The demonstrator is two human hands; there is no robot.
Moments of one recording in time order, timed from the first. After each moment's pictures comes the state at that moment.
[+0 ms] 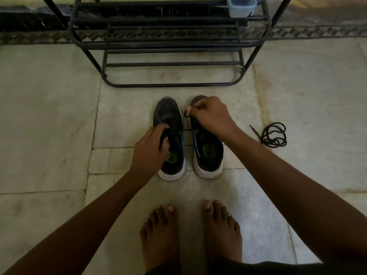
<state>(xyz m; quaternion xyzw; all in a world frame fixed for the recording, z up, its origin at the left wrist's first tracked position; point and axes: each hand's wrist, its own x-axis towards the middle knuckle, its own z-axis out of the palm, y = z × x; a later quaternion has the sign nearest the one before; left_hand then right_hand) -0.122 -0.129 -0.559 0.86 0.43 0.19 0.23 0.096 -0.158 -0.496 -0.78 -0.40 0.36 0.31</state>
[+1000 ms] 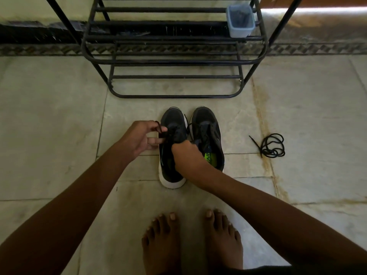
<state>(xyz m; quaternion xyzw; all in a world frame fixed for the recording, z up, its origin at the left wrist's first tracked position) -0.111 -0.054 -0.507 0.43 0.56 0.09 0.70 0.007 -0.175 -0.494 -0.73 -0.62 0.30 -0.03</state>
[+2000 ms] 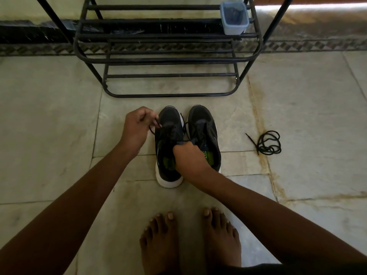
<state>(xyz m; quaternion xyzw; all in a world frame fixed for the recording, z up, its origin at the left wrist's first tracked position) -0.100 -0.053 -0.516 0.65 0.46 0.28 0.53 0.012 -0.191 -0.512 -0.75 -0.61 0.27 0.02</state>
